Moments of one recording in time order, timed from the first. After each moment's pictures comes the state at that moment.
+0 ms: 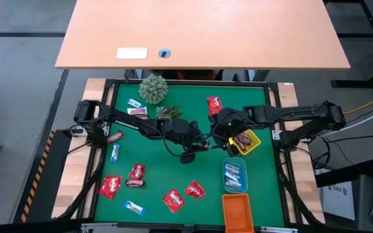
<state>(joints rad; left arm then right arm) -0.03 1.81 1.11 0.27 0.10 -0.13 0.03 1.39 1.18 -0.63 -0.24 -0.48</state>
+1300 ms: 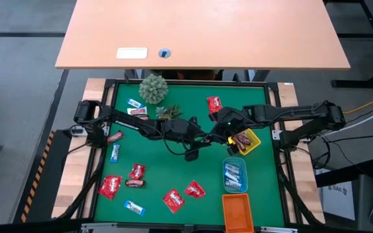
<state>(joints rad) -0.03 1.81 1.11 0.36 -0.05 -0.13 0.03 1.39 1.18 -0.66 -0.19 -0.50</state>
